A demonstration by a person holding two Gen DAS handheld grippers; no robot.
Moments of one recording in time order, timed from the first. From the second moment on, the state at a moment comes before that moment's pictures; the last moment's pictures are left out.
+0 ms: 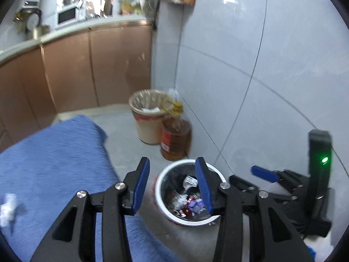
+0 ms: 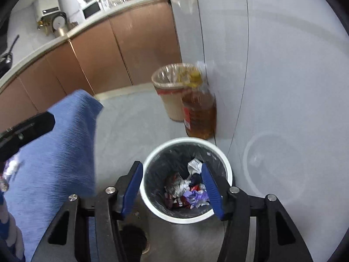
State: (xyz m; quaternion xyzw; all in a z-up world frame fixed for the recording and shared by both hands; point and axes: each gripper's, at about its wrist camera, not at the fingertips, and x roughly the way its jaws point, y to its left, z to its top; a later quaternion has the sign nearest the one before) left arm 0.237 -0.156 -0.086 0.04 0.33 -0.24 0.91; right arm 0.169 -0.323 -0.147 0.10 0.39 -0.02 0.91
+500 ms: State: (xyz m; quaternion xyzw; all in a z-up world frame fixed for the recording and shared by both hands) left arm 0.114 -0.047 0.002 0.03 0.20 -0.14 0.97; right arm 0.083 -0.257 -0.013 0.05 0.27 0.03 0.96
